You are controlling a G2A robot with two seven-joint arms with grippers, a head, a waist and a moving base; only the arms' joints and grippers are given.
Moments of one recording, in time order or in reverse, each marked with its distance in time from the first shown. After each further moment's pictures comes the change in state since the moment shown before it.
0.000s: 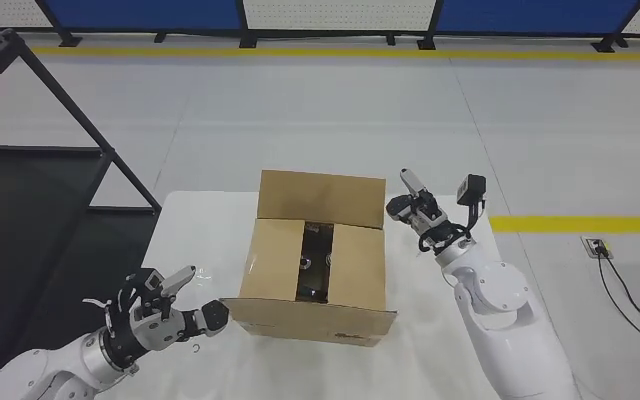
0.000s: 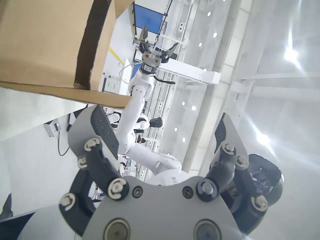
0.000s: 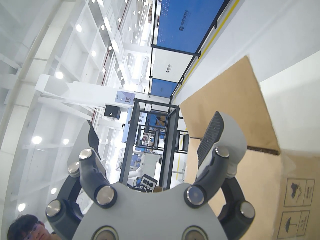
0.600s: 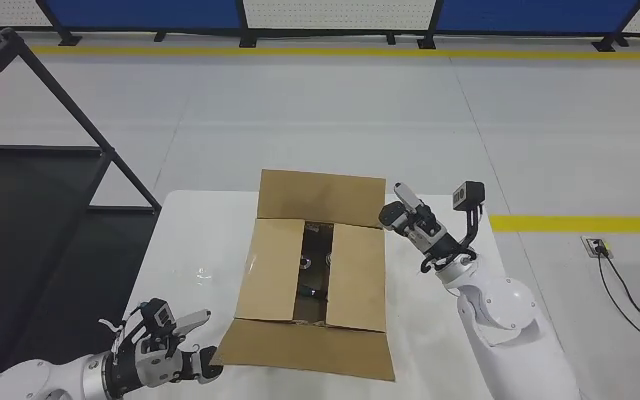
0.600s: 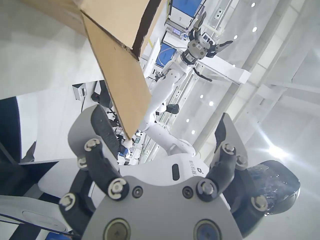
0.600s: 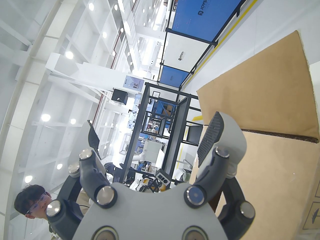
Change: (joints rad) left arm 0.097 0.015 -0.045 0.018 0.164 0.108 -0.243; right arm -0.104 0.013 0.024 -0.141 -0.008 -0.086 0.124
